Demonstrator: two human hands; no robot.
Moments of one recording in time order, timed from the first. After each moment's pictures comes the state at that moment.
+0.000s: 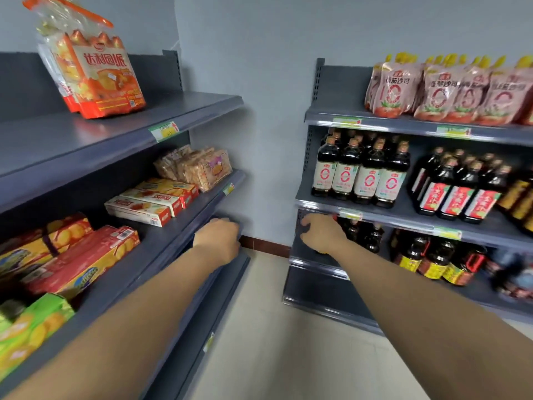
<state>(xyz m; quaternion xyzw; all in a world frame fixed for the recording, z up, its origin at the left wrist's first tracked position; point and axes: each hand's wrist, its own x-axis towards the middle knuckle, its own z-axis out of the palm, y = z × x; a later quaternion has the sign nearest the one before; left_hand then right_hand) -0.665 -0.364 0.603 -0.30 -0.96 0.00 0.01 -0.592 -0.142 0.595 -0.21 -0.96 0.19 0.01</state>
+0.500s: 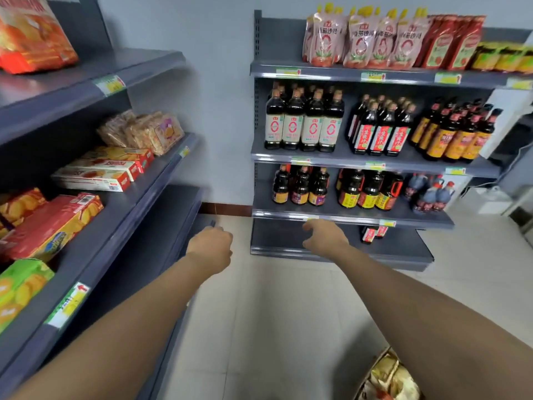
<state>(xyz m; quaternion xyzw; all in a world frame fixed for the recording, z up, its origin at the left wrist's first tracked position) -0.535 -0.410 0.535 -0.41 -0.91 0.05 -0.05 -0.400 -0.200 0.538 -0.35 -0.92 0.18 -0.04</state>
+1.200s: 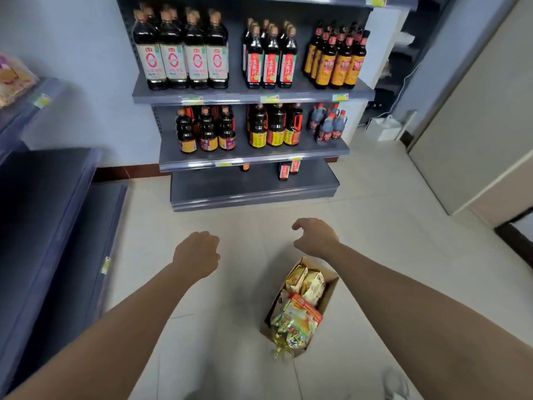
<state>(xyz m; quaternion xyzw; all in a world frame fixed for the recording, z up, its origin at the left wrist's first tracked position) -0.283 -0.316 0.446 -0.48 -0.87 0.01 -0.14 -0.097 -0.143 0.459 -0.46 -0.86 0.21 -0.07</state>
